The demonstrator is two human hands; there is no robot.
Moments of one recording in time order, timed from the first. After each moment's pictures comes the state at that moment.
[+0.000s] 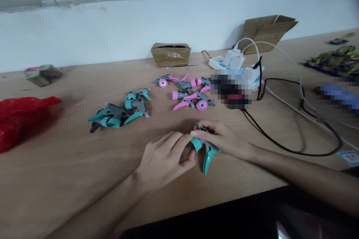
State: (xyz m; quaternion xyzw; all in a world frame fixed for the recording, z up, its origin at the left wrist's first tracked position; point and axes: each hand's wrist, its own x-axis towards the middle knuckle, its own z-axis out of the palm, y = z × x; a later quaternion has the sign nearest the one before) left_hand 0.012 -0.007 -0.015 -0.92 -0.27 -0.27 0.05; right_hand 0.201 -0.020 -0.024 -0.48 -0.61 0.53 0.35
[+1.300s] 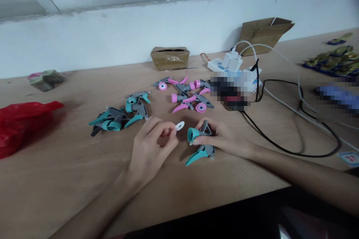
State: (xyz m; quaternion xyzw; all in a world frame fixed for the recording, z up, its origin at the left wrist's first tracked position) left_hand 0.005 0.008 -0.001 -0.85 -0.38 -0.36 -0.08; right_hand 0.206 -0.016 -0.029 -0.47 -0.58 0.54 0.39
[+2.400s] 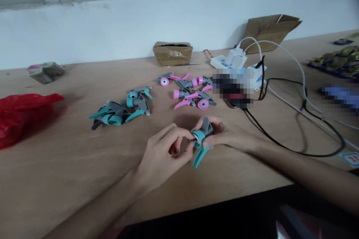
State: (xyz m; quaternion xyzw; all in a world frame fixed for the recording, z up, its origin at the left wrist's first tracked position) left_hand 0.013 -0.008 -0.008 -0.86 -0.30 -0.37 -0.18; right_hand 0.214 -0.013 -0.024 -0.35 -0.57 0.64 0.38
